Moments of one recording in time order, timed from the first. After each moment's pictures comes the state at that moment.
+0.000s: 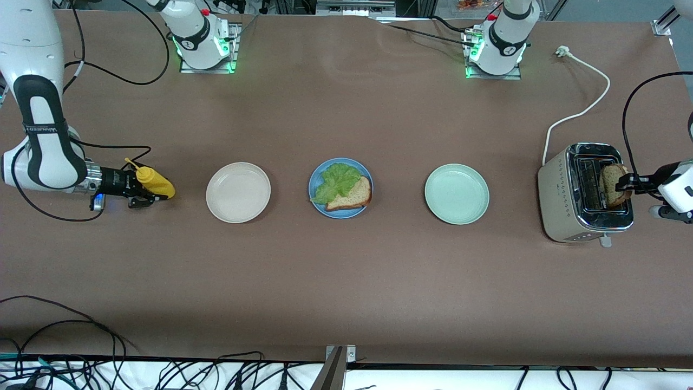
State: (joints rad) left arm 0.10 0.37 0.24 -1.69 -0.01 1.85 0.47; right arm -0.07 0.61 -0.28 -1.93 0.81 1.94 0.49
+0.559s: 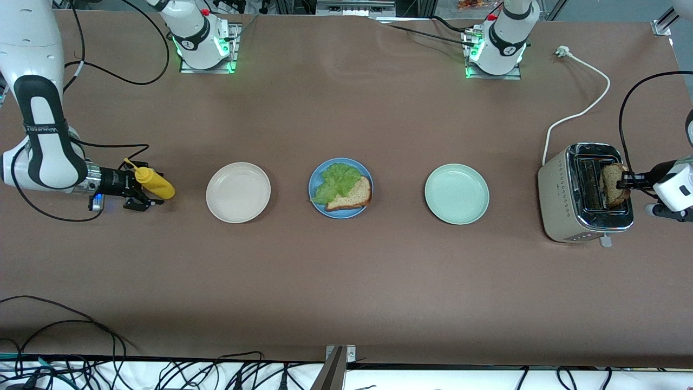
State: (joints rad) left arm 0.09 0.37 0.24 -1.69 -0.01 1.81 0.47; right arm -0.07 0.61 -0.28 -1.93 0.80 1.96 0.49
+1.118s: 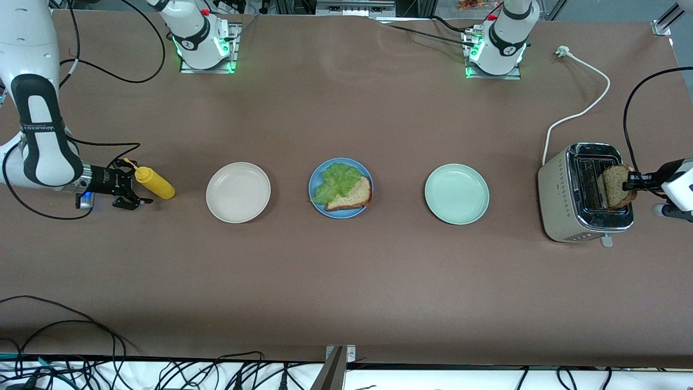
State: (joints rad) left arm 0.09 0.35 0.24 -1.65 -0.01 1.80 0.46; right arm -0.08 0.61 -0.32 -1.93 0.72 2.01 0.49
